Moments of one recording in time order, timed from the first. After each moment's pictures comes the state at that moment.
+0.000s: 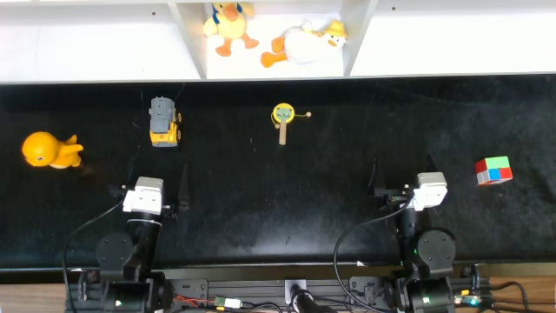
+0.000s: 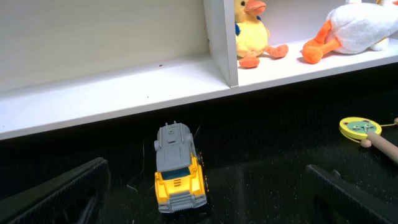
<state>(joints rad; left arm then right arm) -0.01 0.01 0.01 -0.07 0.11 0.16 0.13 0.02 0.02 -0.01 0.08 0.03</state>
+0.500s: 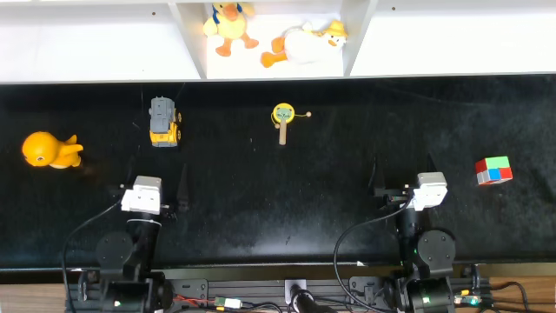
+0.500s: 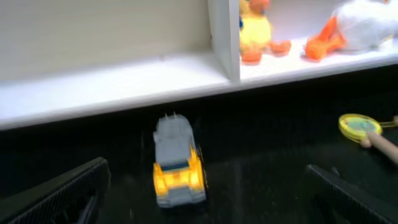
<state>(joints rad) -0.01 0.04 0.04 -0.13 0.10 0.12 0.13 0.02 0.02 -0.01 0.08 0.03</state>
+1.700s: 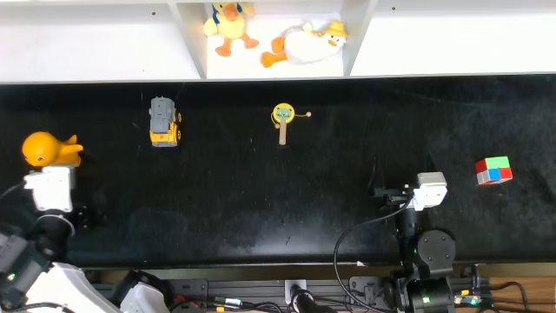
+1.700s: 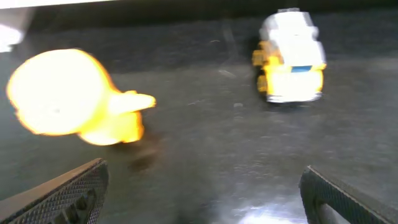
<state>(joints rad) 1.04 0.87 0.63 -0.70 0.75 0.83 0.13 0.02 0.02 -0.01 0.08 0.03</state>
